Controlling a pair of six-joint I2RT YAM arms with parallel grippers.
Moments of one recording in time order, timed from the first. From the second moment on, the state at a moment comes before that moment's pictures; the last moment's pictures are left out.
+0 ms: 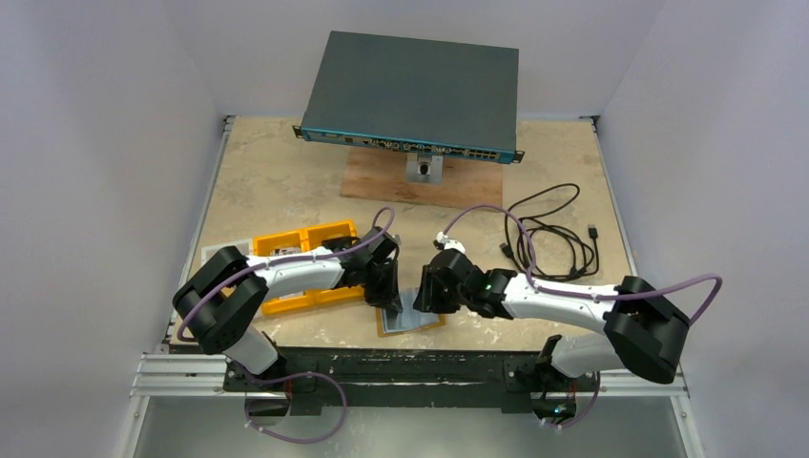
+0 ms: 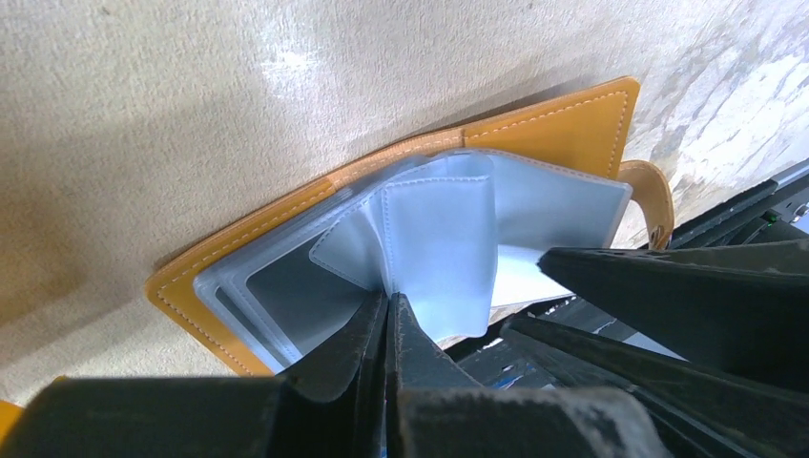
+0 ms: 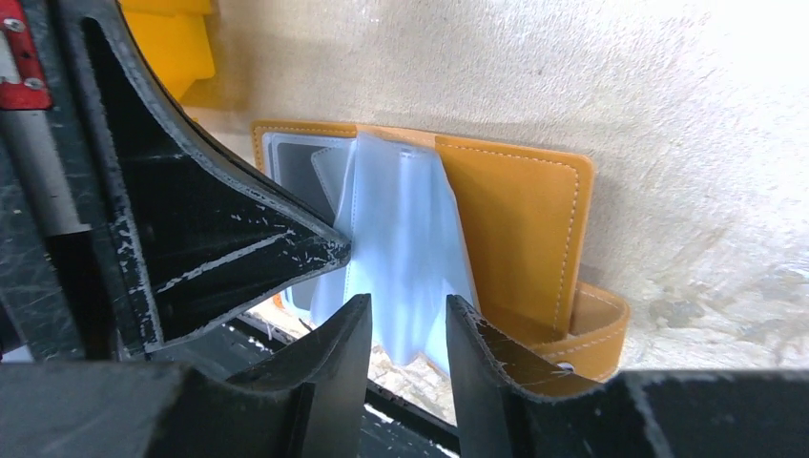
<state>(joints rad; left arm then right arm) -0.83 1.57 0.79 -0.34 0.26 -0.85 1.00 1.33 0.62 -0.17 0.05 0.95</state>
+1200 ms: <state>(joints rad) -0.84 1.64 0.89 -0.22 0.41 -0.88 1.00 1.13 0.66 -0.43 0.18 0.94</state>
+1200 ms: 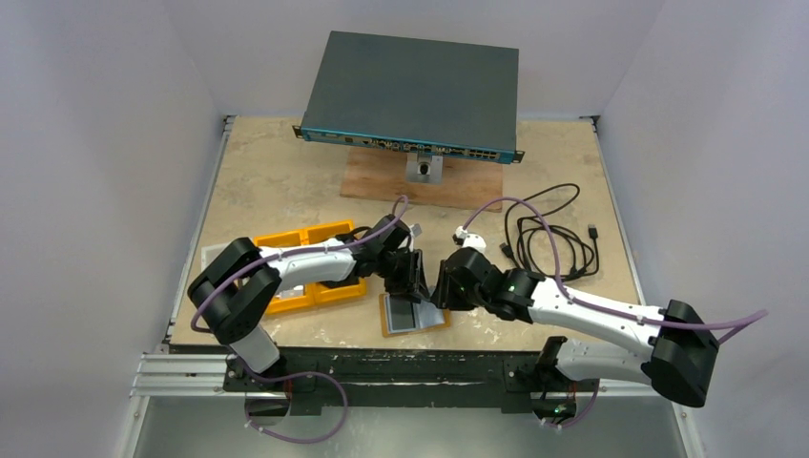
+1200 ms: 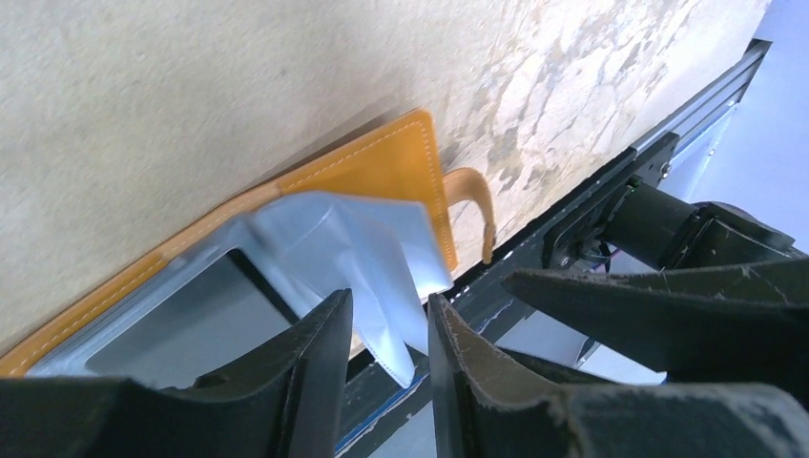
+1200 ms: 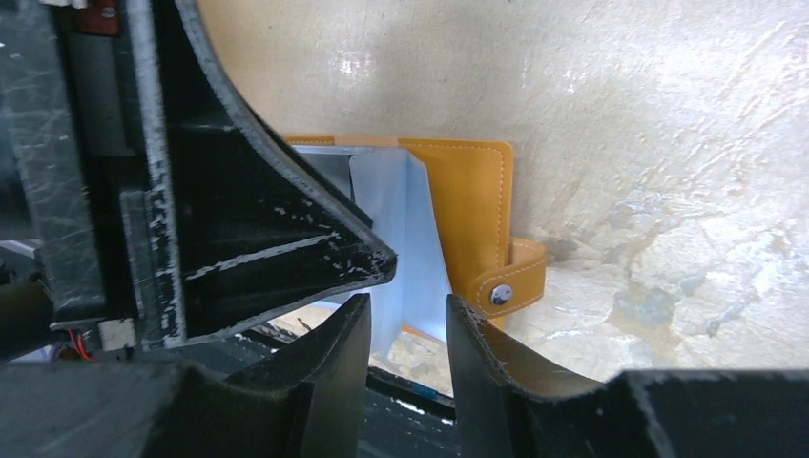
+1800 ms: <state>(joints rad) -0.87 1.77 1.00 -0.20 0.45 -0.89 1.00 1.03 0.66 -0.52 0.25 0.96</state>
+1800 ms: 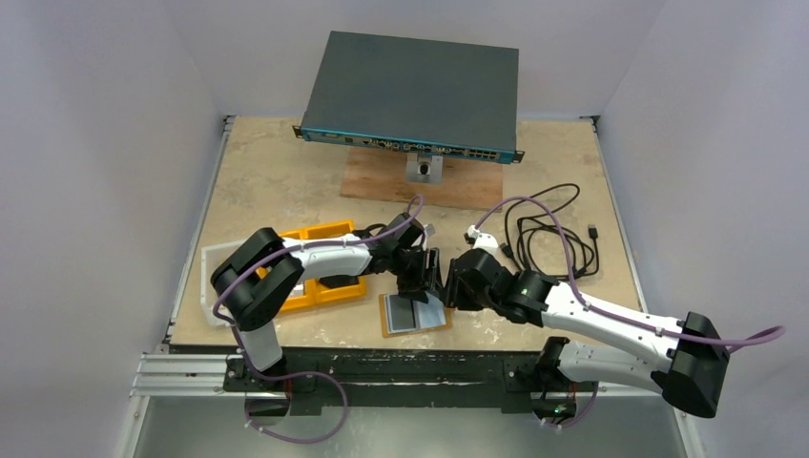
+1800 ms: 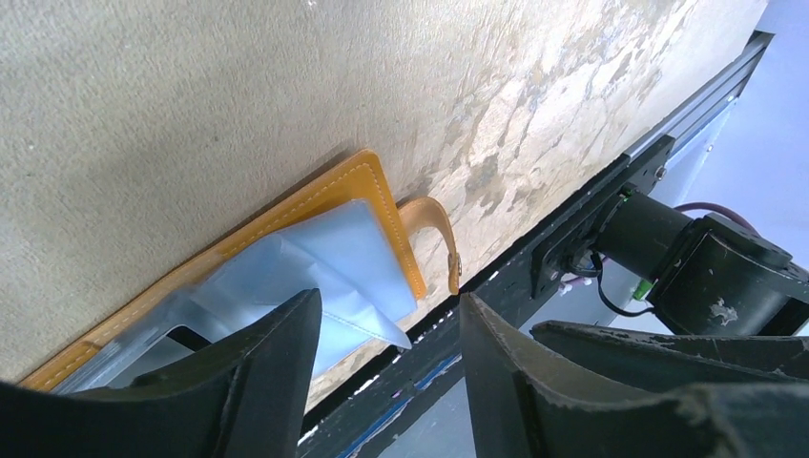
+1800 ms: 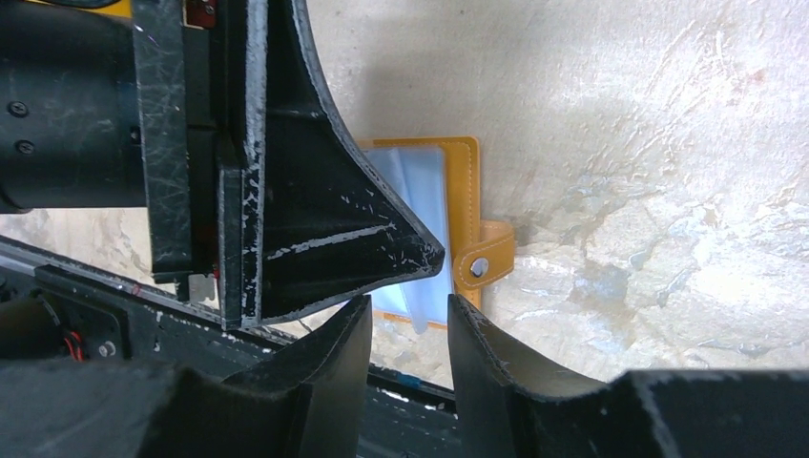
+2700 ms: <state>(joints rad) -0.80 1.67 1.11 -0.39 0.38 -0.79 1.00 1.05 0.70 -0.46 0.19 0.89</state>
